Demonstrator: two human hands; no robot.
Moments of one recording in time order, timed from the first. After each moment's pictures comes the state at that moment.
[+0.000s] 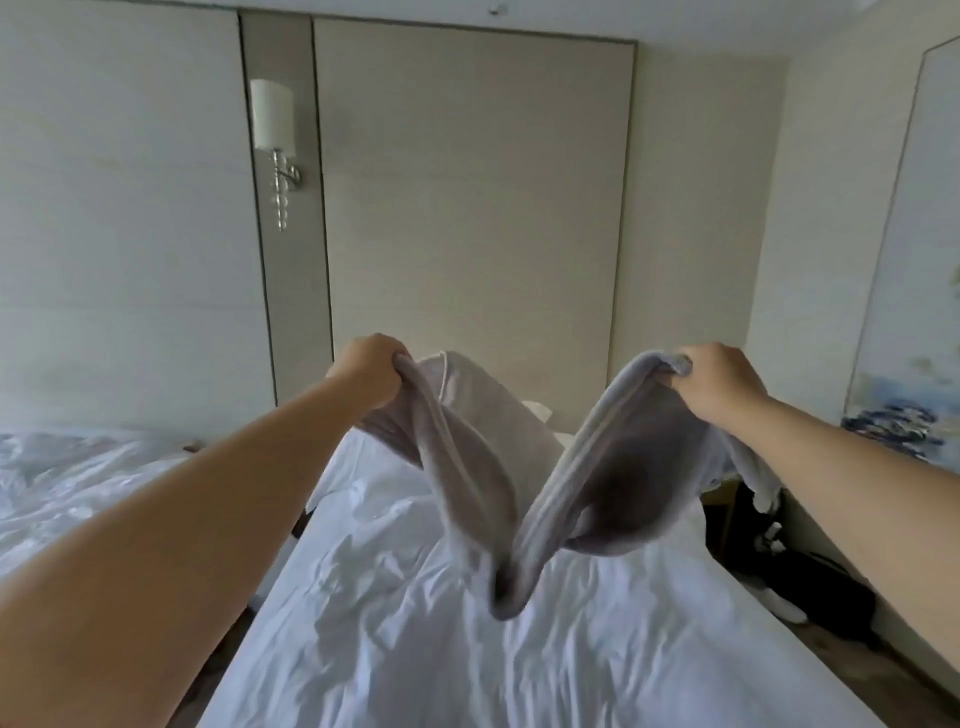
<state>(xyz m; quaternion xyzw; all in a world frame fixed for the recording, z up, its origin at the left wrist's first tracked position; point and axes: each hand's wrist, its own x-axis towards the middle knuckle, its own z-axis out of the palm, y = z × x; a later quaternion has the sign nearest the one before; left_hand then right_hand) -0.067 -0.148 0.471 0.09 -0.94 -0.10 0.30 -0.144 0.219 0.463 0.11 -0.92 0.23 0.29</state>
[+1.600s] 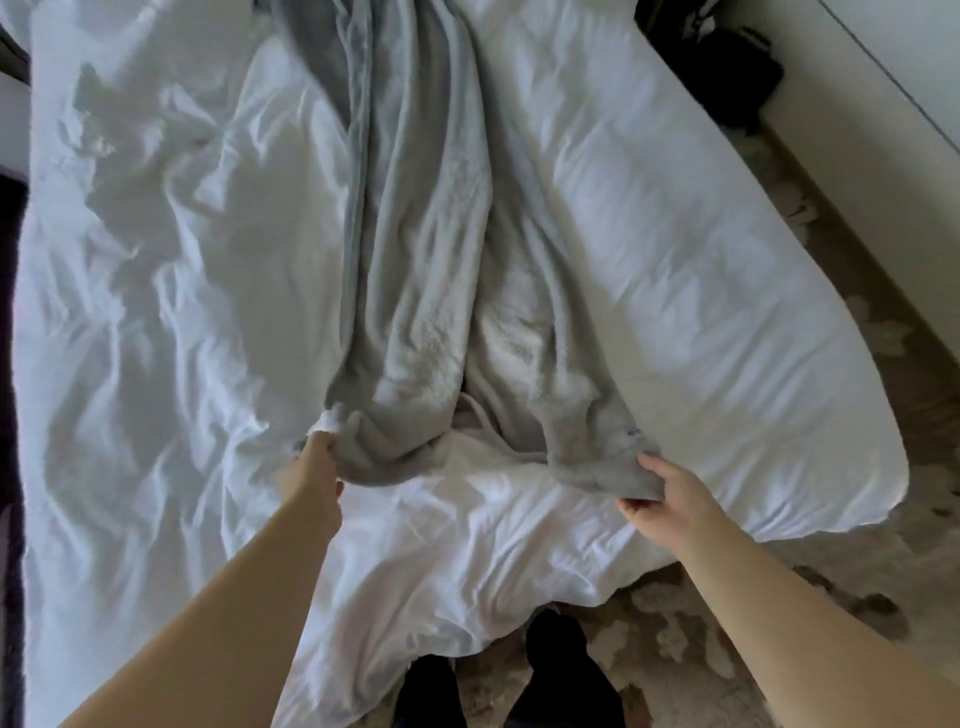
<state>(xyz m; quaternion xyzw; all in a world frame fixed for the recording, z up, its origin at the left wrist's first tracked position) 0.071 -0.025 -0.060 0.59 -0.49 -0.63 -0.08 0.085 0.328 -0.049 -0.56 -0.34 0.74 -0.15</state>
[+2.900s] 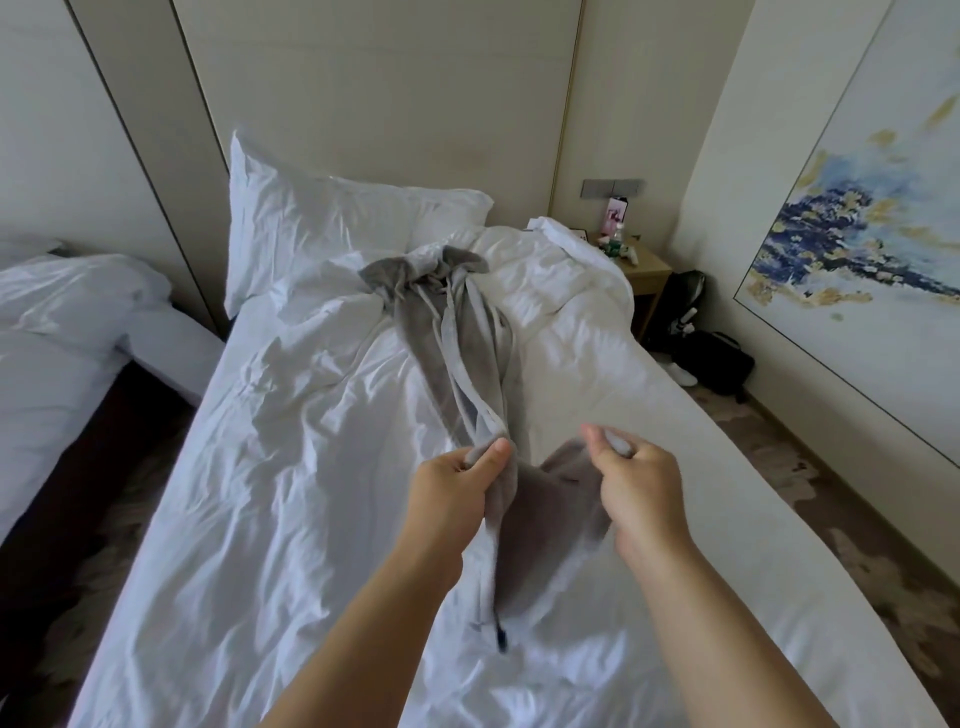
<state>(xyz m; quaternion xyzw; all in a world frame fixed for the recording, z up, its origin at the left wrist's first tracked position) 0.044 0.045 0.223 0.16 -0.65 -0.74 0.00 0.010 0.198 0.226 -0.13 -0.75 0.64 0.11</state>
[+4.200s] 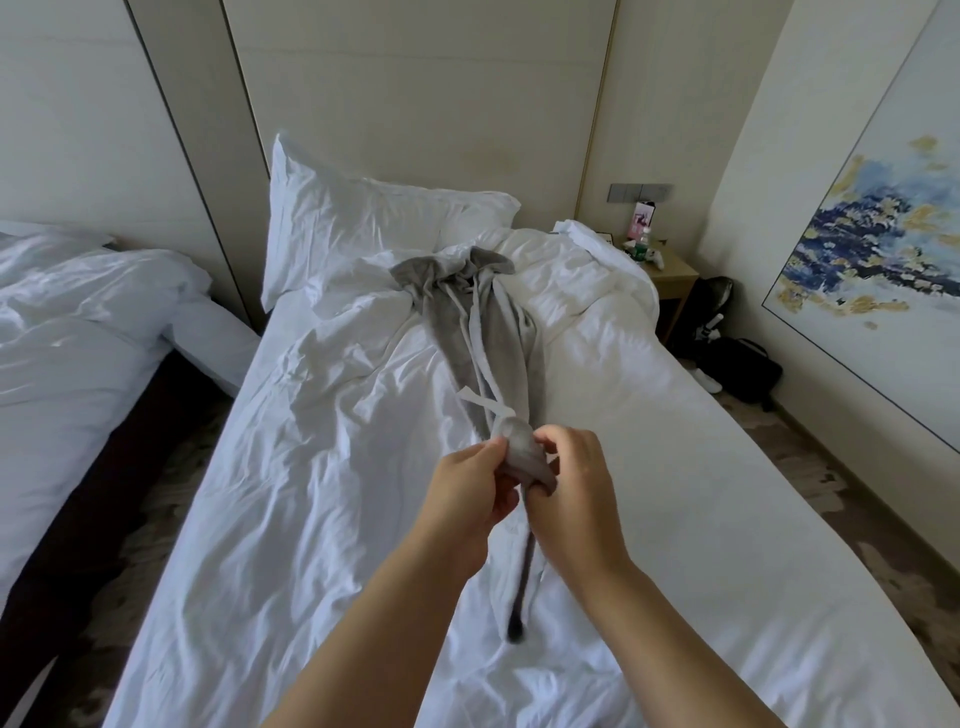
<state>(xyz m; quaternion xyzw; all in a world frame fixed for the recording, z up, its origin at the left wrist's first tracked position) 0.080 0.030 0.240 0.15 -0.58 -0.80 -0.06 0.058 0.140 0.203 0.13 -0.86 0.47 0.15</state>
